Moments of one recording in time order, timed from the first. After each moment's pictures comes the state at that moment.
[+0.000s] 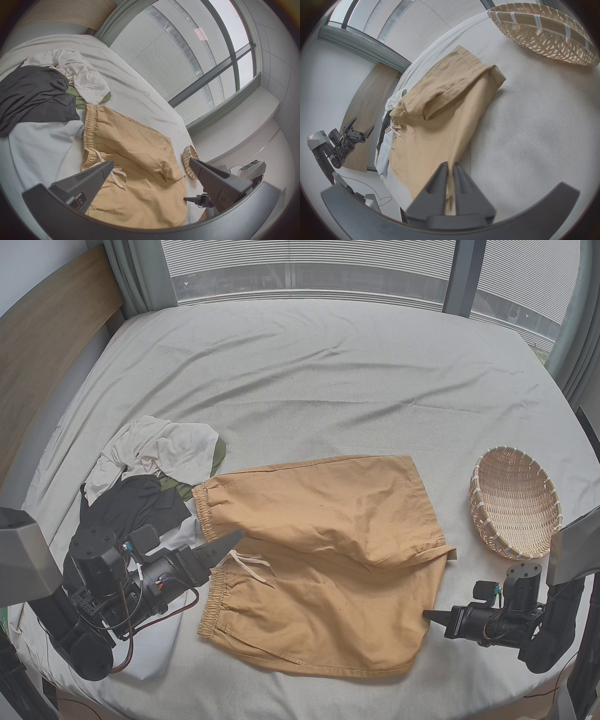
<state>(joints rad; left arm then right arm) -0.38 1.94 -0.29 -1.55 -0.21 -0.65 0.27 2.16 -0.08 -1.54 0.36 0.47</state>
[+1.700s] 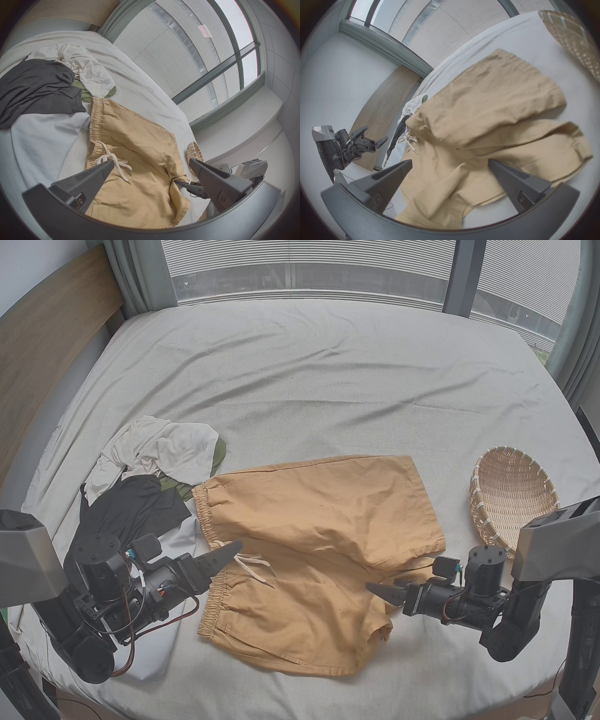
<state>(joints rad) -0.38 1.97 -0.27 -1.55 -0.21 -0.65 0.39 2.24 -0.37 -1.54 0.36 0.47</state>
